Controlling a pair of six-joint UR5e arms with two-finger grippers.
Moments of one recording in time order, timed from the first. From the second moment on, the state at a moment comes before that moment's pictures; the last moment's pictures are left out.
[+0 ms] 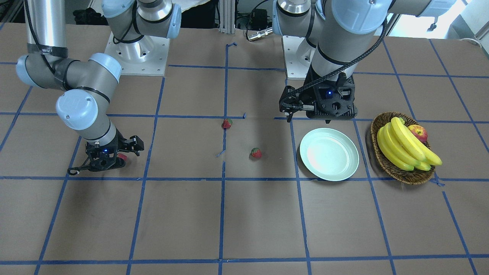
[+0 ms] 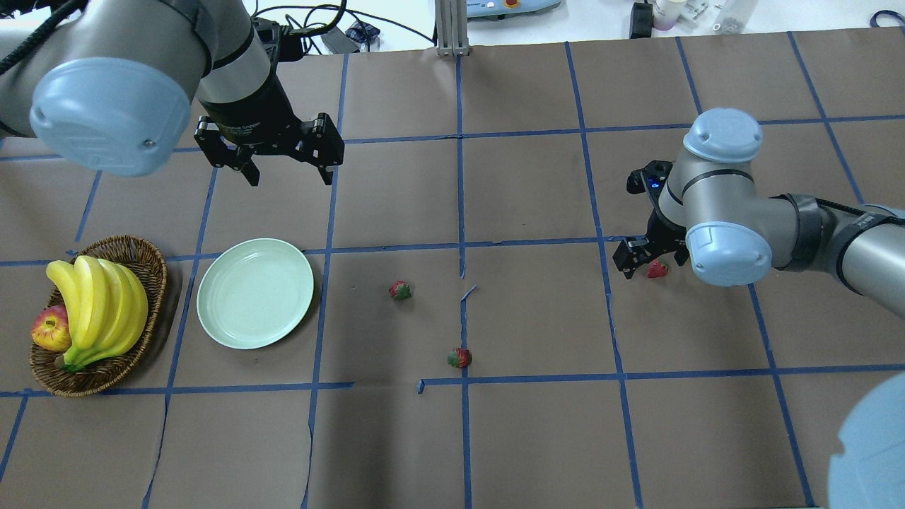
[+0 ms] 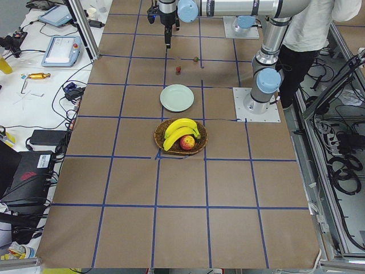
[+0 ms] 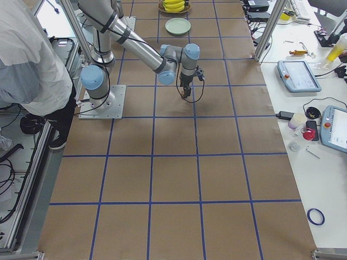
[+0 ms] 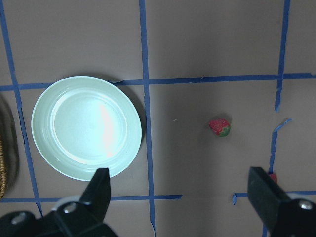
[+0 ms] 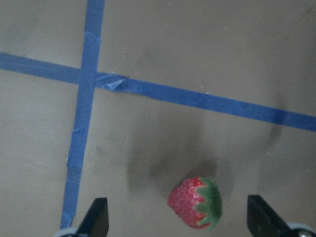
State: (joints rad) left arm -1.66 -1.66 -1.58 -1.47 1.59 -0.07; right arm 1.43 -1.28 2.07 -2.27 -1.61 -0.35
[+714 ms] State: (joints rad) left arm -1.66 -1.66 -1.58 -1.47 1.59 -0.07; right arm 1.43 -1.25 2.07 -2.29 -1.61 -0.35
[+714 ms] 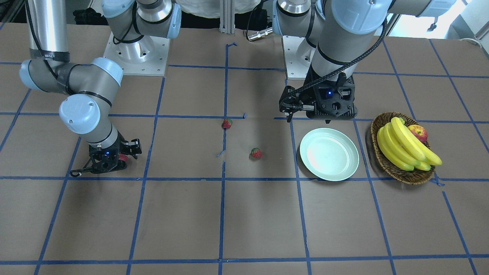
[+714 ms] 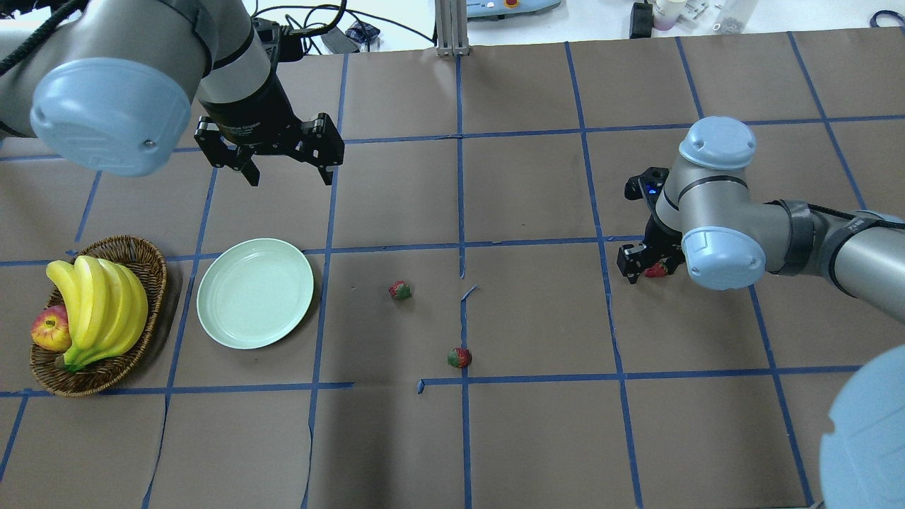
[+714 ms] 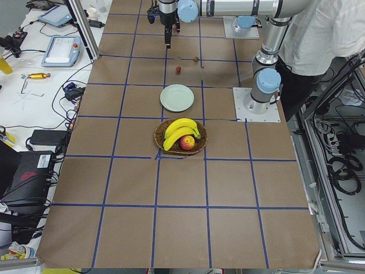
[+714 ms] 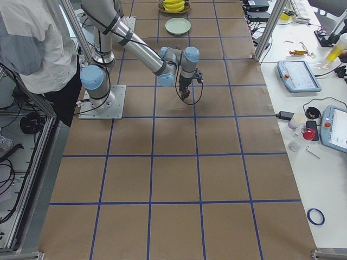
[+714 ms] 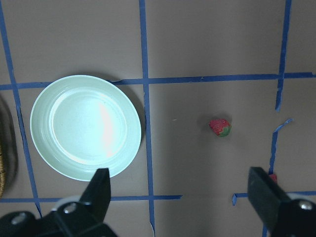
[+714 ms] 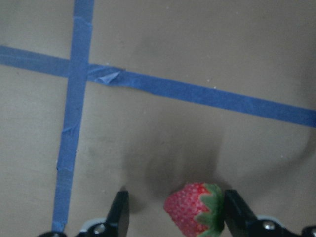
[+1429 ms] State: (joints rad) left arm -1.66 -1.66 -1.58 -1.47 1.59 -0.07; right arm 1.49 -1.26 2.04 -2.29 -1.62 -0.14
